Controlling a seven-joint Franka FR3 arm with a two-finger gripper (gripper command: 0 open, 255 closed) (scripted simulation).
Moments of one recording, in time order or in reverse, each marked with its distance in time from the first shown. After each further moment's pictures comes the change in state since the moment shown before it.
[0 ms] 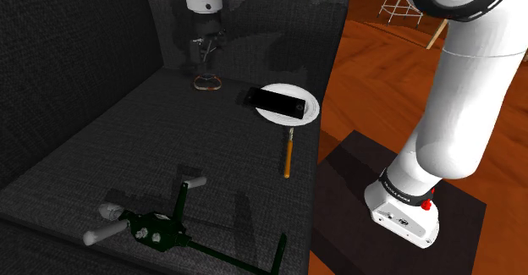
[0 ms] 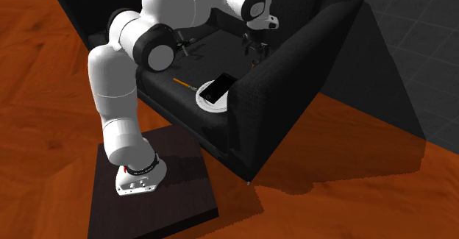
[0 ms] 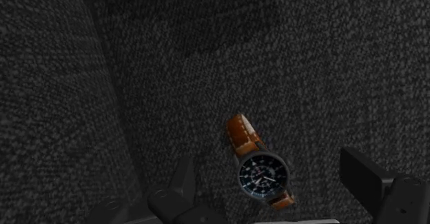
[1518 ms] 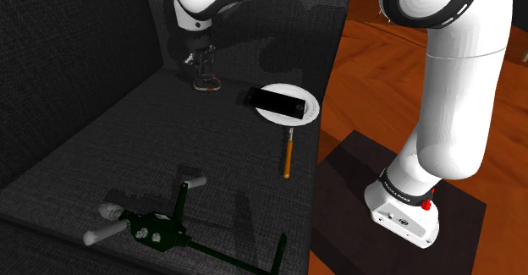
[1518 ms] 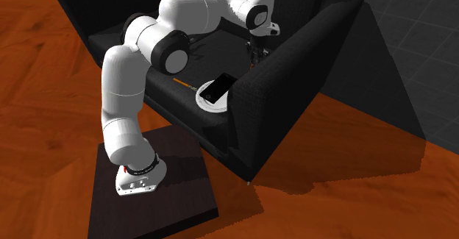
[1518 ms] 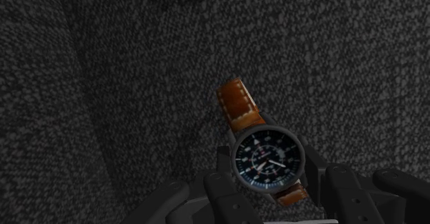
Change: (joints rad) arm 0.030 0.126 0.001 0.067 -0.038 0.058 0.014
